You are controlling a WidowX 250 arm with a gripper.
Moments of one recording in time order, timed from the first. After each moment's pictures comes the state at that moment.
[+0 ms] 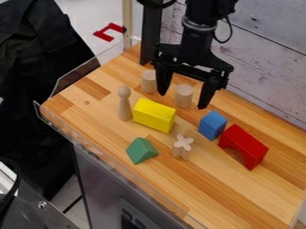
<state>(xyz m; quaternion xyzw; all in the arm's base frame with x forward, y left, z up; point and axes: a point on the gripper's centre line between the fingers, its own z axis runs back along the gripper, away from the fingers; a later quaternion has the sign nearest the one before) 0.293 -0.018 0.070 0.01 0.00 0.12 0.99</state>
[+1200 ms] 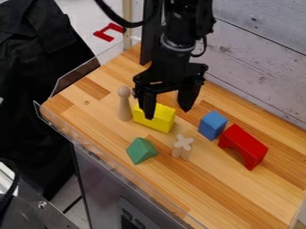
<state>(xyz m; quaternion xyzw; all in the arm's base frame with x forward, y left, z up) 0.276 -0.002 0.048 0.03 -0.02 0.53 0.85</state>
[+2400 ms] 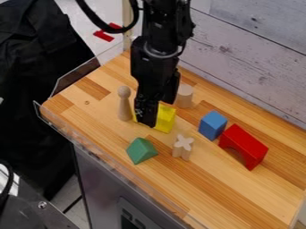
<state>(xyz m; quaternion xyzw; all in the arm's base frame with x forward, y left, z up) 0.276 0.016 0.037 -0.02 -0.04 0.76 0.65</state>
